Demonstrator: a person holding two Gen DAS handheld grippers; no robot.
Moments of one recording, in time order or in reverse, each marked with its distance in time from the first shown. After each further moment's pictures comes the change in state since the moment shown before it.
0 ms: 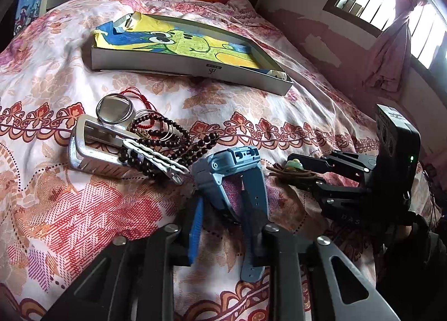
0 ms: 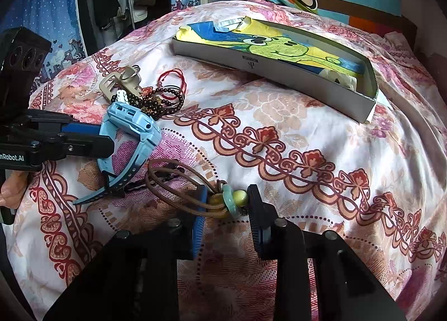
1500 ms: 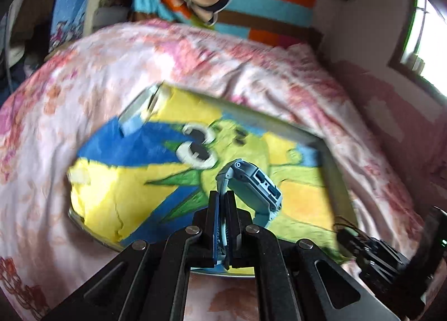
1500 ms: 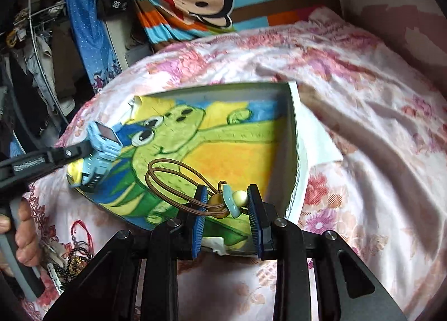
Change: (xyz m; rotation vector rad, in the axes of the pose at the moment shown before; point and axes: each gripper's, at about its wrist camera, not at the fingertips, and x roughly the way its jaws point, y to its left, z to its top) left arm 0.085 0.029 0.199 -0.202 -0.186 0.273; right arm 0.053 -0.141 0.108 0.413 -0.181 -0.123
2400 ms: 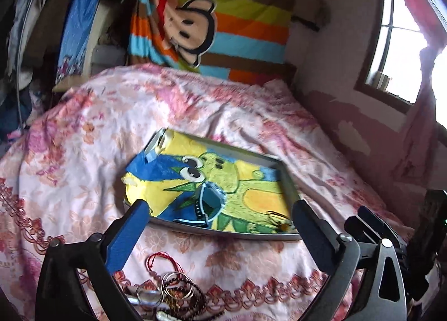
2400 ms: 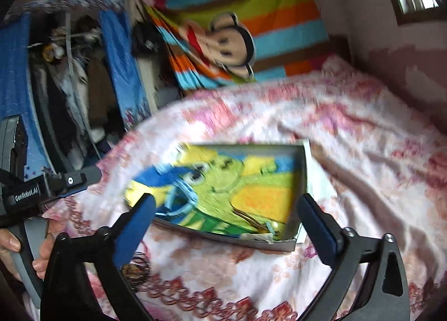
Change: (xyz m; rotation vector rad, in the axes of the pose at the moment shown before) left arm -0.160 0.005 -0.037 0.068 -0.250 -0.119; right arm -0.150 0.050 -0.020 -0.102 -0.352 0.079
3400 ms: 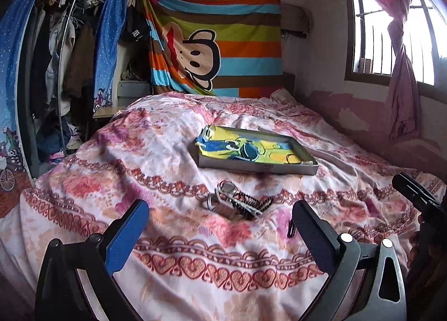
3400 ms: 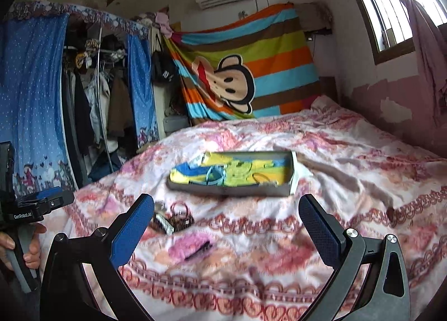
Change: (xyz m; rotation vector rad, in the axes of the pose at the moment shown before) left arm -0.182 0.057 -0.134 0.156 -0.117 0.121; right arm -0.175 0.063 -0.101 -0.039 -0.116 -0.064
